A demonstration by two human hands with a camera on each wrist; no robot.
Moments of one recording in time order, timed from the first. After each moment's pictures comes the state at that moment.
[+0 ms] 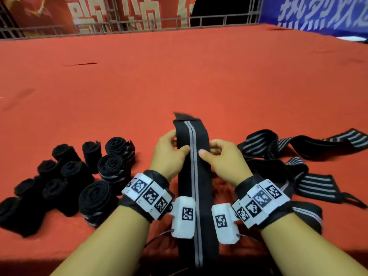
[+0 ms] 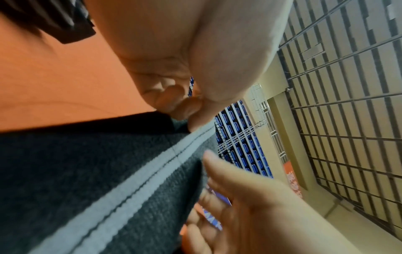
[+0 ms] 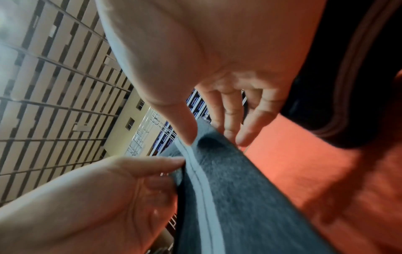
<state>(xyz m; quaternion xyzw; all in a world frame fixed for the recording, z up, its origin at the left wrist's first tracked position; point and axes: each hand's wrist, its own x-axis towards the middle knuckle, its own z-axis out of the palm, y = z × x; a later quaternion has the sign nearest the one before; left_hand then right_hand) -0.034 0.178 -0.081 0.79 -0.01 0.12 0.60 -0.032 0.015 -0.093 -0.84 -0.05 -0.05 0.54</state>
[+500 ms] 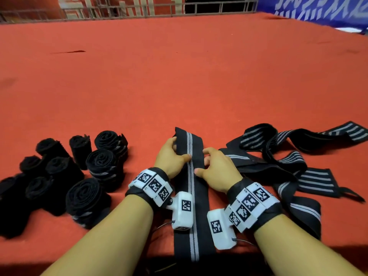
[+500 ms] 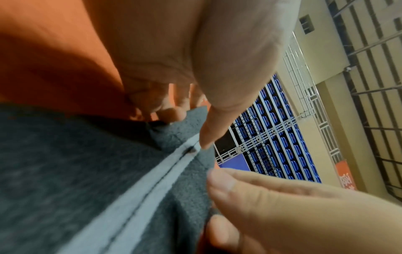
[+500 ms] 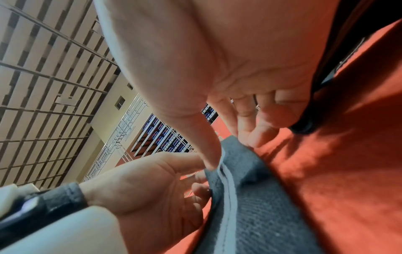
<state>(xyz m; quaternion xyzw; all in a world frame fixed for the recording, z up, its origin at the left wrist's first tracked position) -0.006 0.175 -0.135 0.82 0.06 -0.01 0.57 -0.035 0.018 -0.117 -0.93 -0.04 0.07 0.35</state>
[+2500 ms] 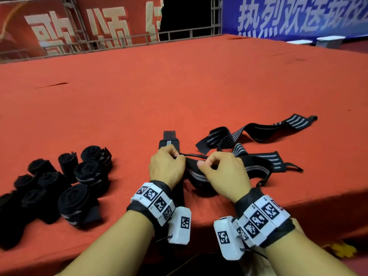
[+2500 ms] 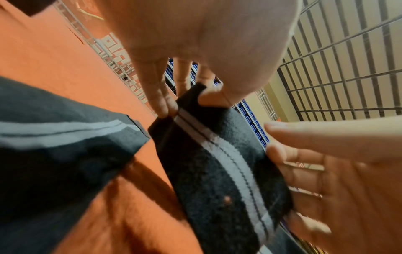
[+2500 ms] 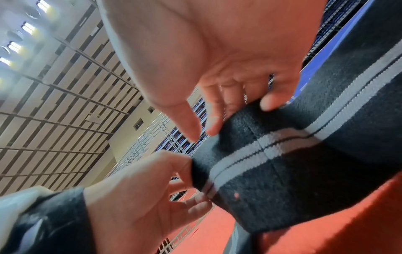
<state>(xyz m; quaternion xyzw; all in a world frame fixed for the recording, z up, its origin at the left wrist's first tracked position) -0.087 0.105 -0.083 0.90 0.04 0.14 0.42 -0.138 -0.049 -0.076 -0.91 0.06 -0.10 0.39</state>
